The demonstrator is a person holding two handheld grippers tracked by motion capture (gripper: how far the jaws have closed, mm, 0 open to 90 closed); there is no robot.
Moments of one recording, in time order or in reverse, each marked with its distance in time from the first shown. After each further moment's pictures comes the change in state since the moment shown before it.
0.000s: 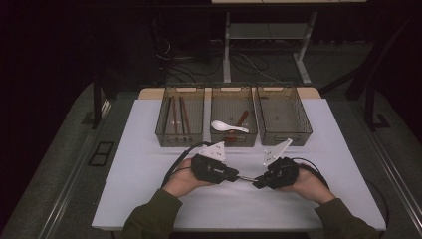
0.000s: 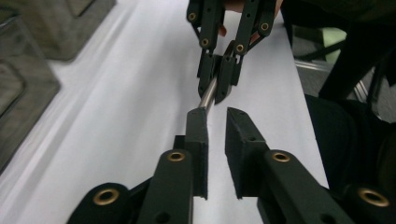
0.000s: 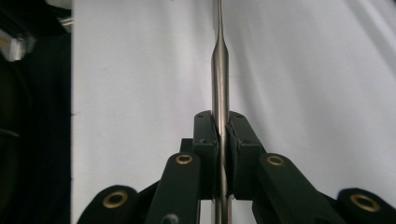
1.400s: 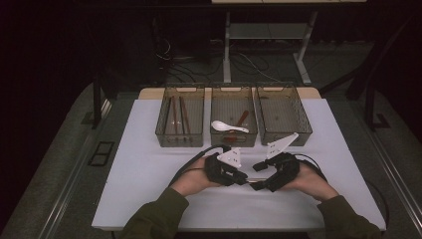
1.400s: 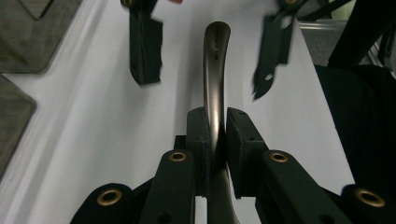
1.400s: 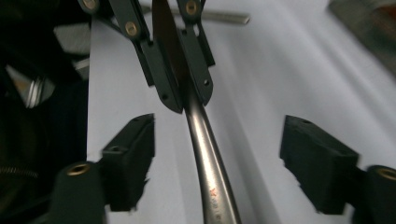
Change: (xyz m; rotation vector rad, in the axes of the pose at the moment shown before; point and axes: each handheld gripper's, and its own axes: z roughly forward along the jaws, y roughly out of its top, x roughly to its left) left arm -0.003 0.020 0.035 0.139 -0.032 0.184; right arm -0.003 0.007 -0.007 -0.111 0.057 0.063
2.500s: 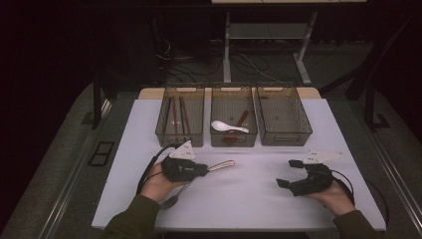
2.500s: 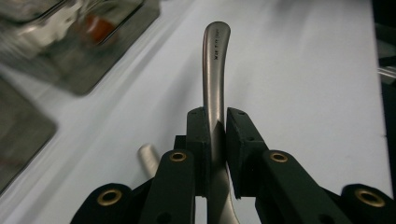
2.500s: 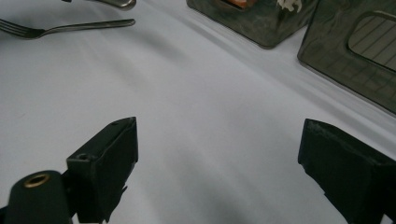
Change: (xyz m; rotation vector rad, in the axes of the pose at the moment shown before) left arm -0.007 -0.071 -0.072 -0.064 0.236 -0.282; right arm 0.011 -0.076 -0.045 -0.227 -0.366 0.244
